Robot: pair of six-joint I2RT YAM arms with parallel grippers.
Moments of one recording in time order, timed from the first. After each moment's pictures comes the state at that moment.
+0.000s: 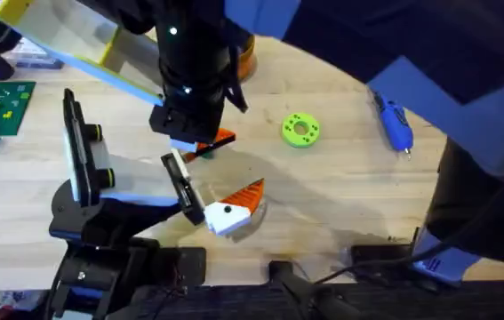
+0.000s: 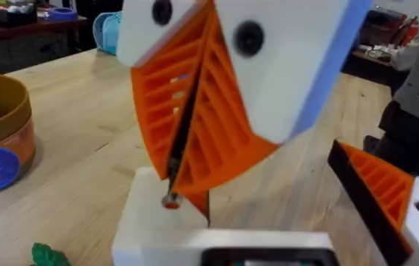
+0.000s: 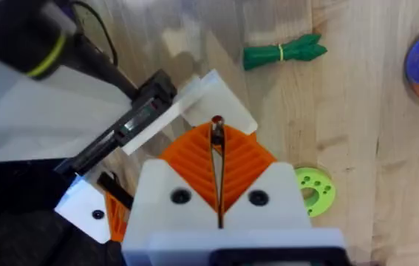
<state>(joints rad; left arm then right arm) -0.14 0.00 0.00 -0.08 0.95 -0.09 1.05 2.05 2.28 -1.55 -0.08 -0.30</state>
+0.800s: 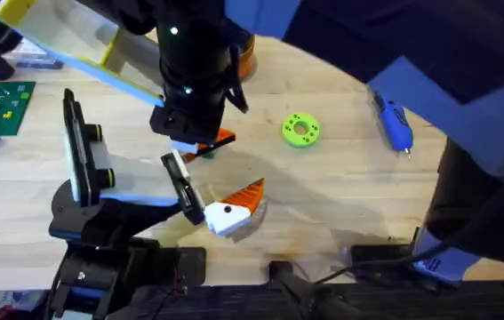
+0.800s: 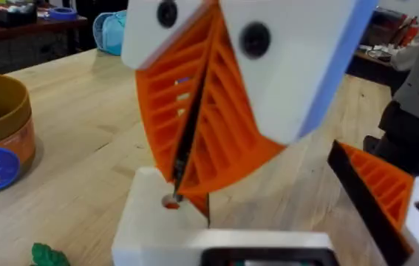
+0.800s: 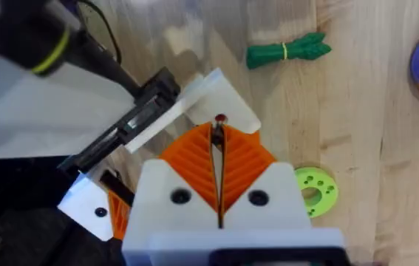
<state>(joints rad) -0.14 0.00 0.00 -0.08 0.95 -0.09 1.05 2.05 2.28 -1.56 -0.09 -0.30</state>
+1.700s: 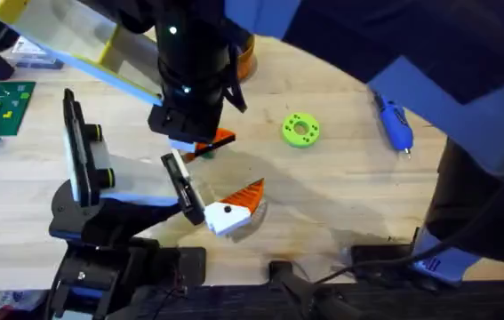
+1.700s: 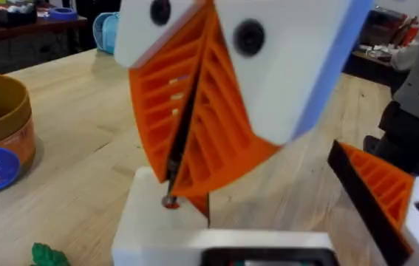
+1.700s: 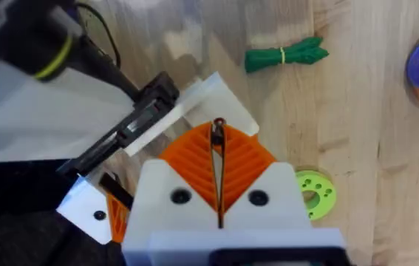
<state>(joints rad) -0.14 0.00 0.00 -0.08 0.95 -0.09 1.05 2.05 2.28 -1.55 -0.09 -0.30</state>
